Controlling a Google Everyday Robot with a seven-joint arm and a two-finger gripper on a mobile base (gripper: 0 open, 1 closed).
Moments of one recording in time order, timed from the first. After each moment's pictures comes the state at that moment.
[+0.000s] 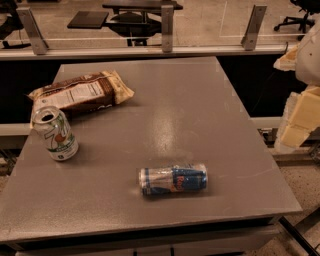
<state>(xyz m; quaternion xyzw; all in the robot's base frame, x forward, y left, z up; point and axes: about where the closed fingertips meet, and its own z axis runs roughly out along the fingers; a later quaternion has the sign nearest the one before) 0.438 -0.216 0.977 -0.60 0.78 -0.04 0.16</state>
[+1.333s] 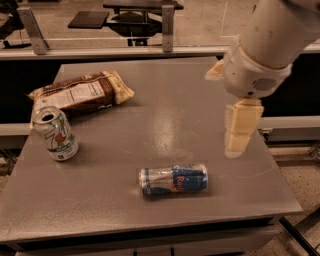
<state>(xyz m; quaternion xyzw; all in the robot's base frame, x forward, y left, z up) 0.460 -0.125 0.940 -0.73 0.67 -0.02 0.14</state>
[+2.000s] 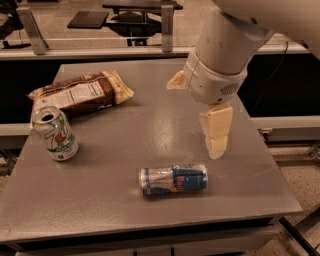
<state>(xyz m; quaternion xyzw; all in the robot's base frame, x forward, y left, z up) 0.464 -0.068 0.918 -0.84 0.53 -0.01 0.12</state>
